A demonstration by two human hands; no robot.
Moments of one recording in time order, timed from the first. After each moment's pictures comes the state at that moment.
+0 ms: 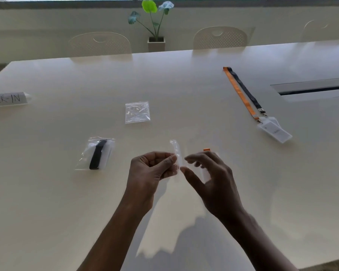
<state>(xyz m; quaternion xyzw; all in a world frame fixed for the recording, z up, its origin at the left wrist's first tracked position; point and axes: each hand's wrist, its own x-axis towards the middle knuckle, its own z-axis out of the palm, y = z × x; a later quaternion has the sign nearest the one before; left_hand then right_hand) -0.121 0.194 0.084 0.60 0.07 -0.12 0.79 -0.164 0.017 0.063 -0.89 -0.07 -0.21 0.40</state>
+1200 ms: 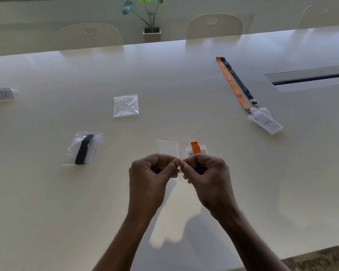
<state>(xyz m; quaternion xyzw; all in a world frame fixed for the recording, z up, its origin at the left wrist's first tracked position) -0.157 0.147 0.080 0.77 -0.01 0.02 0.64 -0.179 0.000 0.074 -0.79 0.08 -0.10 0.60</state>
